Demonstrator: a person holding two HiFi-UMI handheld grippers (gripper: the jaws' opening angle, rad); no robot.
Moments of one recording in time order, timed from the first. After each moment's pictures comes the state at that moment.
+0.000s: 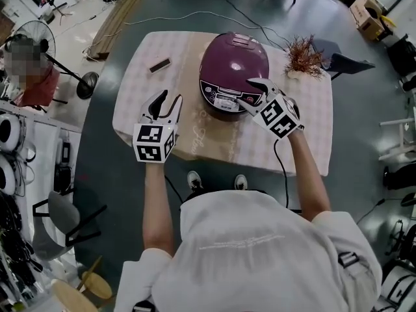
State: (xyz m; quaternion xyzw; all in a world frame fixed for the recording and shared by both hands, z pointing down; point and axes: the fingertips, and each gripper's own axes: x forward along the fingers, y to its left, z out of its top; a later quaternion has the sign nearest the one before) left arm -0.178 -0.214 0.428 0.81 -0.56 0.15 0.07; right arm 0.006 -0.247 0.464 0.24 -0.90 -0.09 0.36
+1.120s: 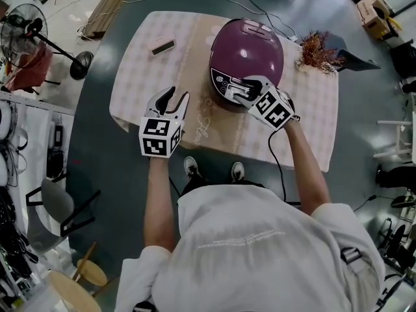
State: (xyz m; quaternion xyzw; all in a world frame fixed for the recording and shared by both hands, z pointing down) left arm -0.195 -0.212 0.488 0.81 -0.55 0.16 0.15; right arm -0.037 -0.252 0.540 0.18 -0.89 -0.03 0.41
